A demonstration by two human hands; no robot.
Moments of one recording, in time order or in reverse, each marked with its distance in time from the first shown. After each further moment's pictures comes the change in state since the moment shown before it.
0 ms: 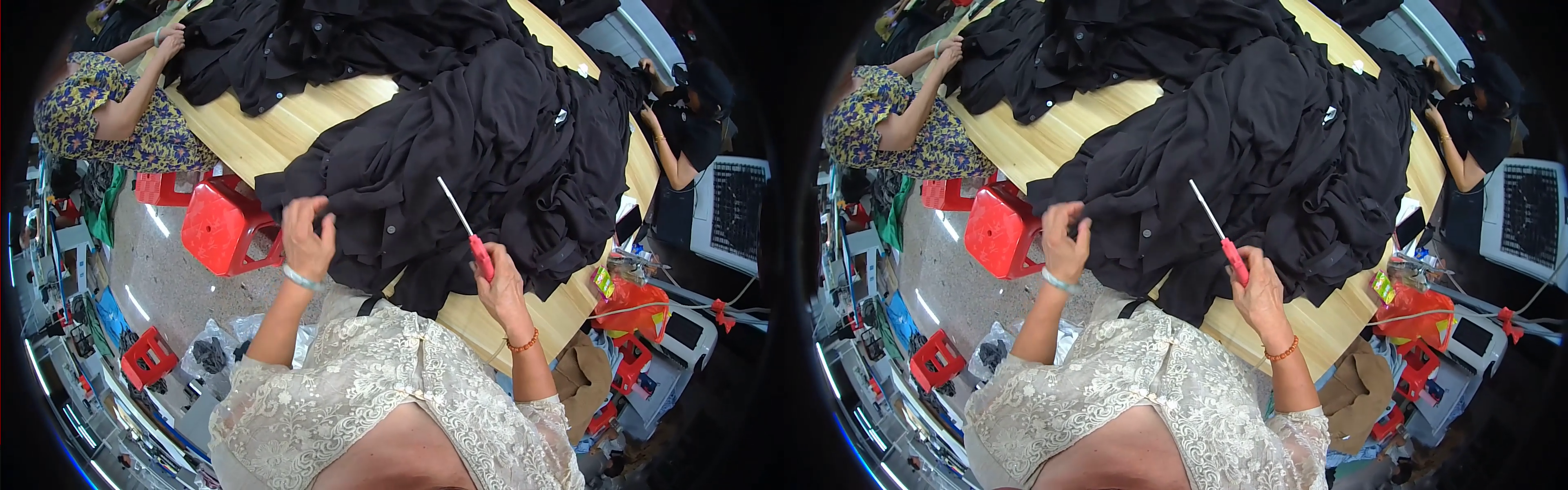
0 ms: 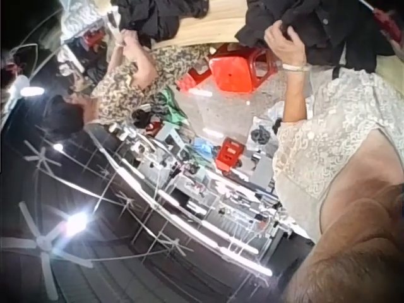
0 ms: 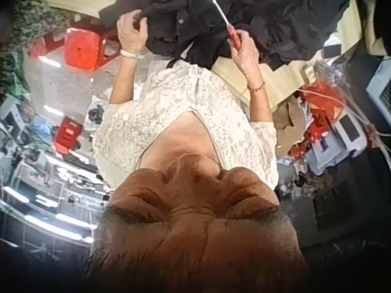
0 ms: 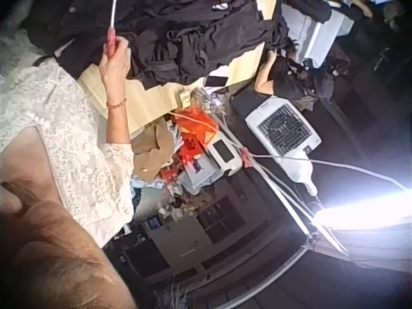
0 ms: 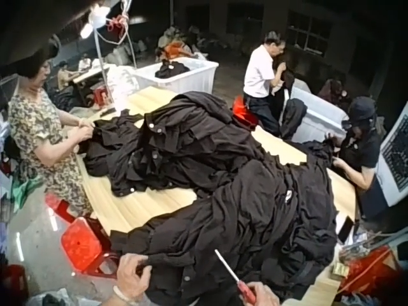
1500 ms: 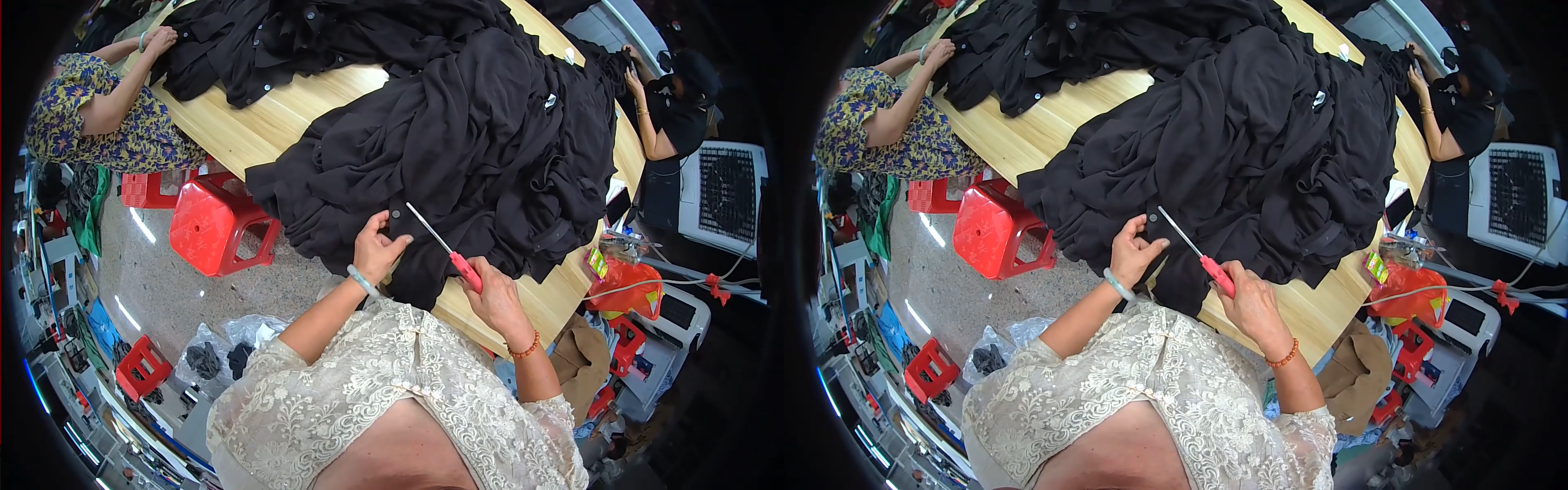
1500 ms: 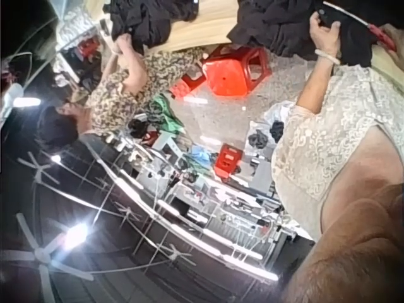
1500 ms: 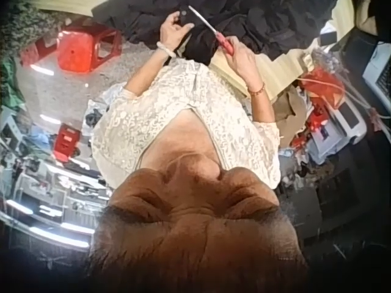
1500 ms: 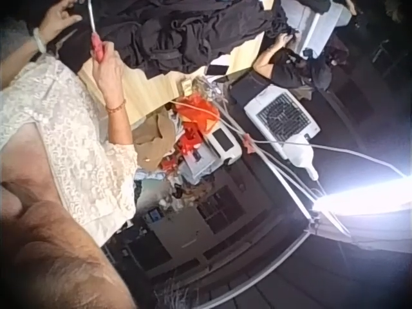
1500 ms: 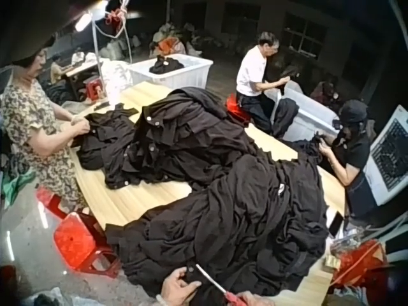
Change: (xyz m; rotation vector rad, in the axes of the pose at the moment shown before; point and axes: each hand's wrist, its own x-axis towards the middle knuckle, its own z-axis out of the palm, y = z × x) left_hand -0.068 0.018 0.091 -0.743 -0.331 -0.458; right_hand -0.037 -0.029 -0.009 -0.112 -0.262 0.038
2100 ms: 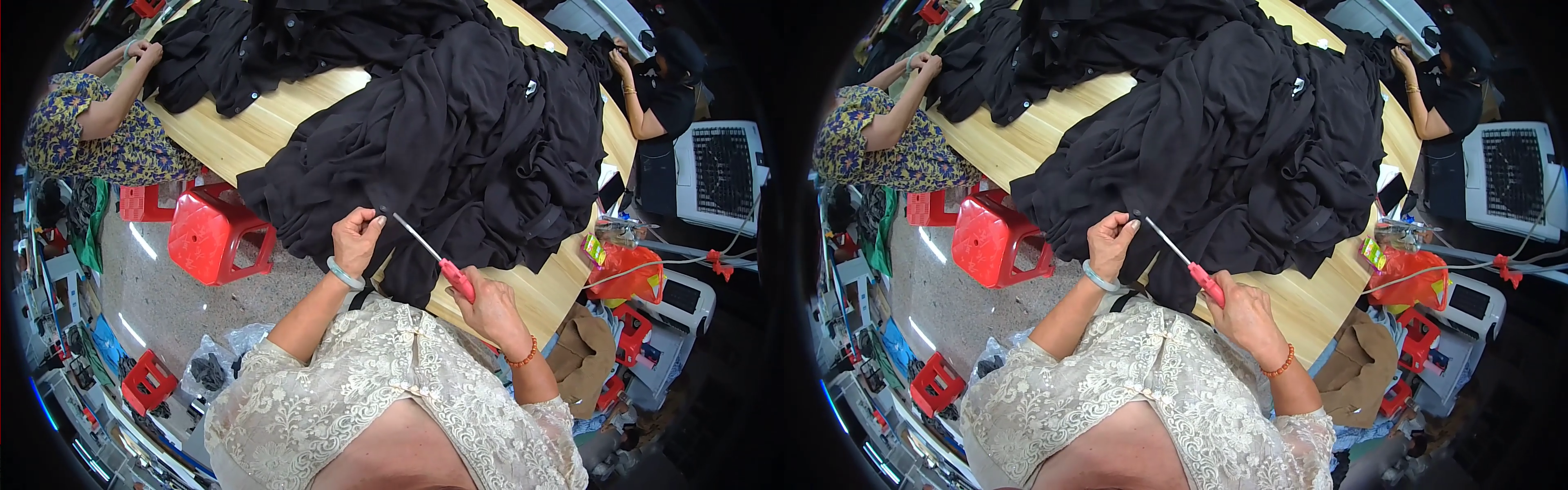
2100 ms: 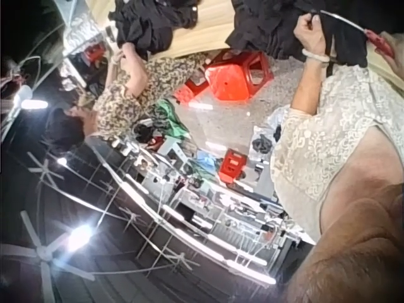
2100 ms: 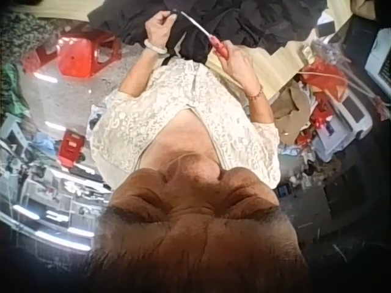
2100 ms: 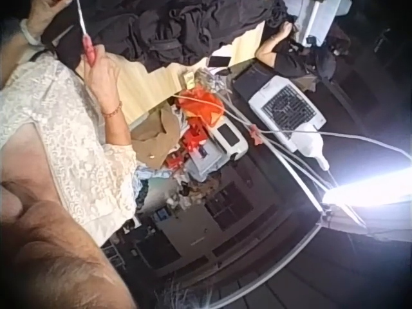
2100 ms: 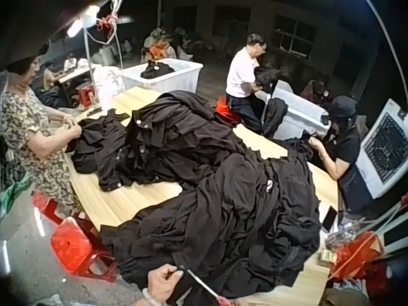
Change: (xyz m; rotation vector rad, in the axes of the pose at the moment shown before) left_hand 0.006 0.005 -0.005 -0.153 0.029 0.183; right_hand -0.032 -0.010 -0.004 -0.031 -0.010 0.012
